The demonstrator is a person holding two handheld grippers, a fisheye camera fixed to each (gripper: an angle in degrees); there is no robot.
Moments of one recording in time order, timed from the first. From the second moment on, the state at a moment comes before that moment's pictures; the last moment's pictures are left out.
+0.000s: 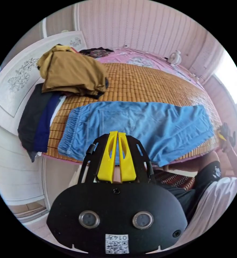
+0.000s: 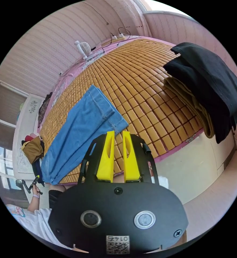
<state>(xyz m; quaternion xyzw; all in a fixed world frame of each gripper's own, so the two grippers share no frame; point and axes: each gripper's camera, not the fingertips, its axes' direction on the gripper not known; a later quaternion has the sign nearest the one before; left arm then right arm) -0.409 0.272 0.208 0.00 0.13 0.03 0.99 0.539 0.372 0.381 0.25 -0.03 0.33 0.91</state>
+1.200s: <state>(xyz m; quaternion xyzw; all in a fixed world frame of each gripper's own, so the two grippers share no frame) -0.127 0.245 0.279 -0.14 0.16 0.35 0.91 0.526 0.419 0.372 0.20 0.00 0.34 0.92</state>
